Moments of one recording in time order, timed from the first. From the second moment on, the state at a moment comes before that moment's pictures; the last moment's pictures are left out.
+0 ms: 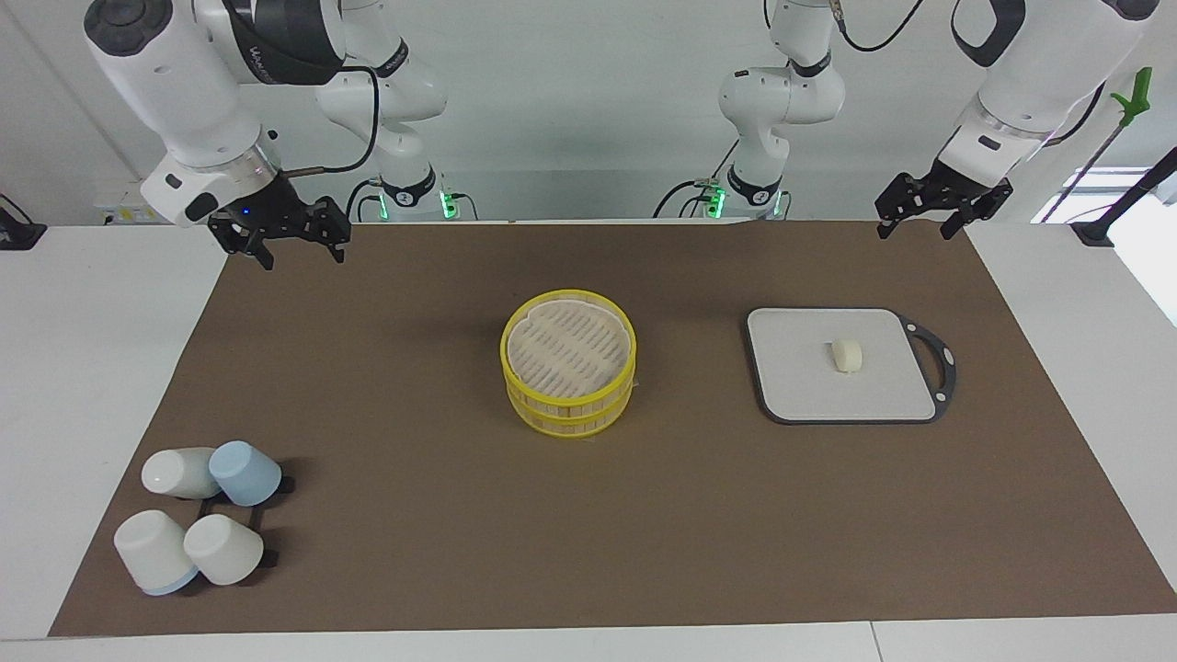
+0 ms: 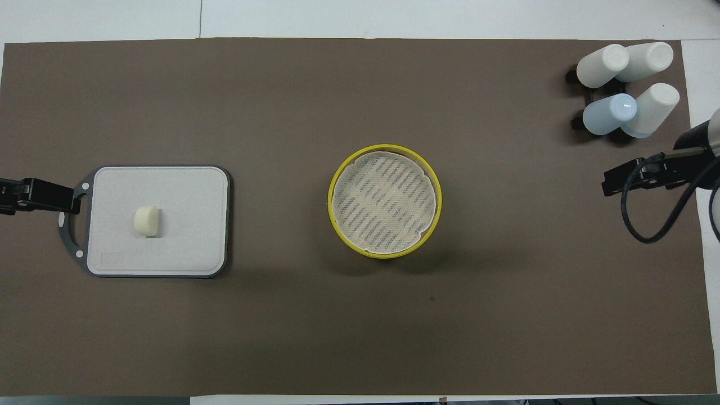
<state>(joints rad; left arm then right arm) -0.10 -0.09 0.09 -1.69 -0.01 1.53 0.07 0.10 0.00 -0.09 -1.64 0.01 1.53 -0.07</state>
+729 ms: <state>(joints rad) -0.10 -0.09 0.09 -1.69 -0.01 1.53 0.07 0.11 -0.01 0.00 -1.63 0.02 1.56 -0.07</state>
